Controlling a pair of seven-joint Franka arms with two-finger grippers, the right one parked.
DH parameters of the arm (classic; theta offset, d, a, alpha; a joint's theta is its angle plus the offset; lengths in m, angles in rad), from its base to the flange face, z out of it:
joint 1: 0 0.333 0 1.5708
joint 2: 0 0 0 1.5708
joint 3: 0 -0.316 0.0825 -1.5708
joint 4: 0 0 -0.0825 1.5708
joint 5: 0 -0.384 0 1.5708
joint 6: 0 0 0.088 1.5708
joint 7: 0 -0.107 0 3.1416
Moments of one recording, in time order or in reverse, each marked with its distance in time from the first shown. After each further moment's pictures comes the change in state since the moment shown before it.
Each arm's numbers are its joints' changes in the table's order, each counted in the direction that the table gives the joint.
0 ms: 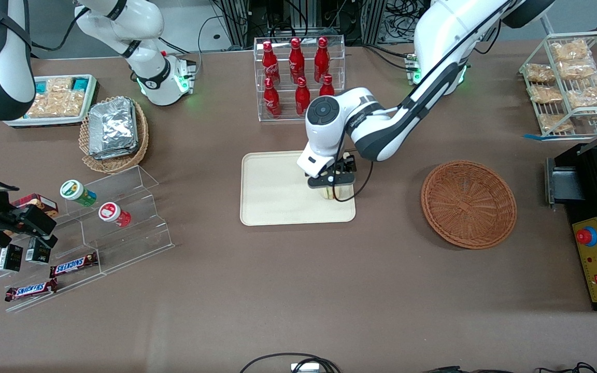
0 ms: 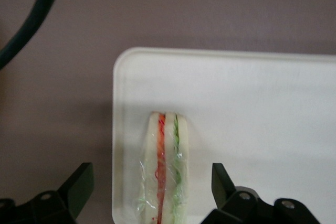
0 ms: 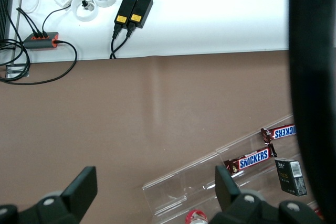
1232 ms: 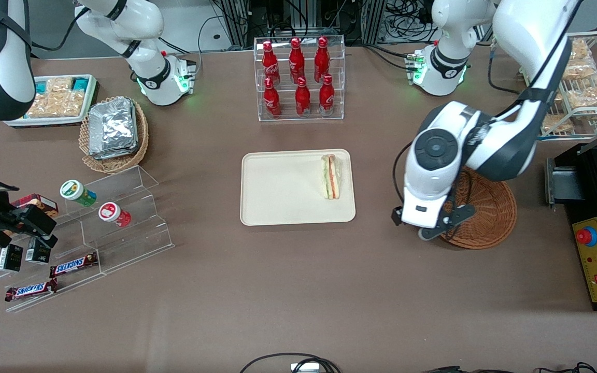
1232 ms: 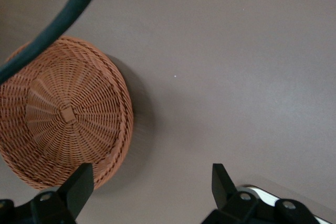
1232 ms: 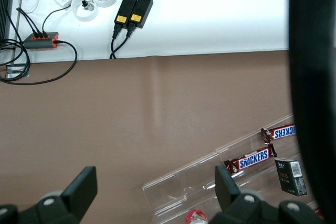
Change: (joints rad) arm 0.358 0.117 -0.008 0.115 0.043 0.196 -0.123
